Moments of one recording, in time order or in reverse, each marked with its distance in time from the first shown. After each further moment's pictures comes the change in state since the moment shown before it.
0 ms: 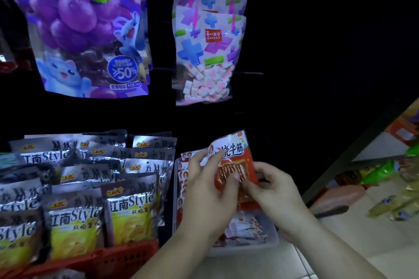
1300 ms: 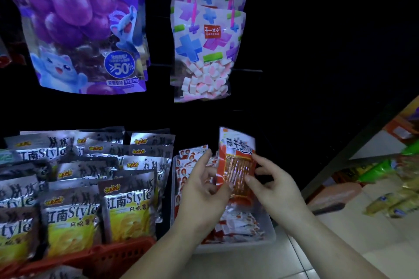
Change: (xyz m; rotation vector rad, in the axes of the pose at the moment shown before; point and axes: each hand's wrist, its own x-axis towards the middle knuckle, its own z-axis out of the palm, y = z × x) left_hand -0.004 0.001 -0.006 -0.427 -0.141 -0.231; right_hand 0.009 0.024 -0.016 -0.204 0.044 -0.054
